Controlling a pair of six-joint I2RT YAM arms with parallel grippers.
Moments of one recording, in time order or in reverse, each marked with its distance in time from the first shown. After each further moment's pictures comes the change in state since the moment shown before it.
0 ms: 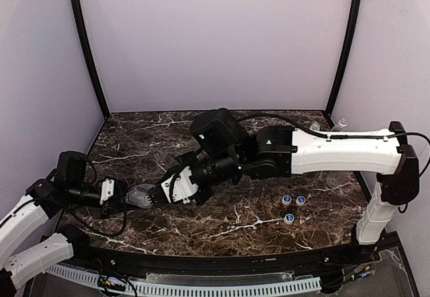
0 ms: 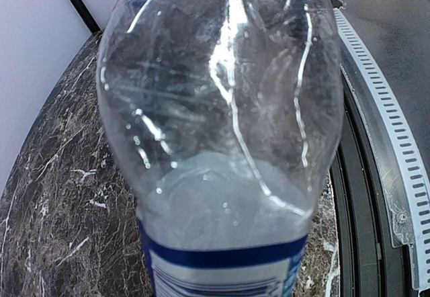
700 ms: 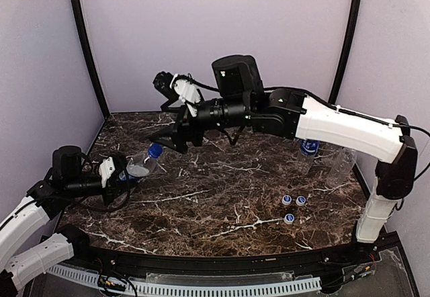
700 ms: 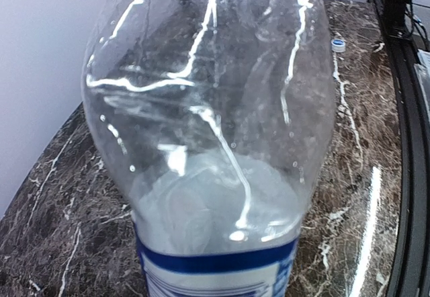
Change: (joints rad) left arm 0.019 -0.008 -0.024 0.227 -0.213 -0.304; right arm -0.129 -0.001 0.171 0.119 -0.002 0.679
